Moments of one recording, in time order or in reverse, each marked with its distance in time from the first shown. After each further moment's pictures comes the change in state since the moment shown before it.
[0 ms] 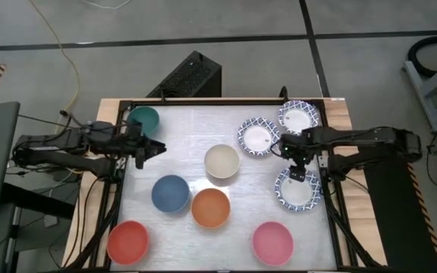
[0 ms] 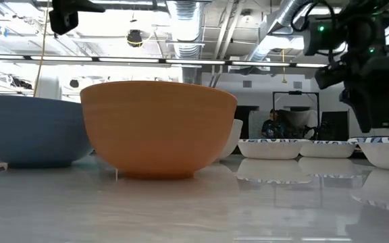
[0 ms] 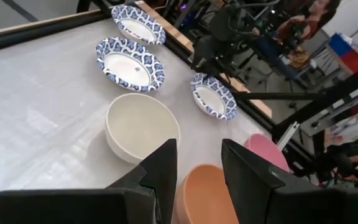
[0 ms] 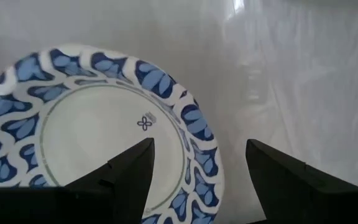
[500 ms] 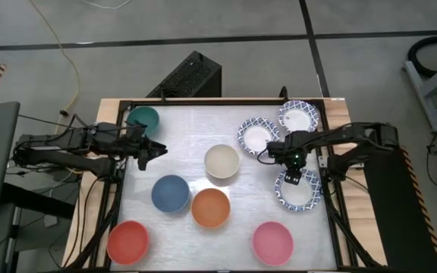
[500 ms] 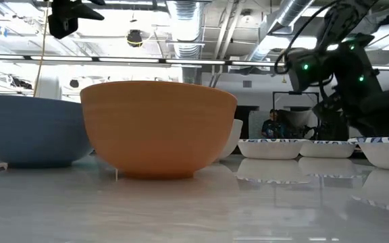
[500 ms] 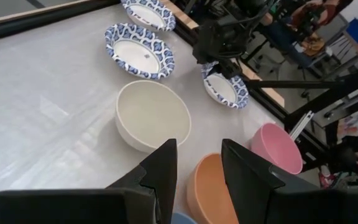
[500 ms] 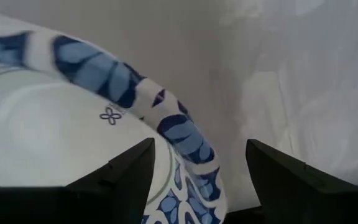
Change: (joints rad) left arm 0.001 0.018 0.000 -0.045 0.000 0.000; right arm 0.005 0.310 0.000 -0.009 0.032 0.026
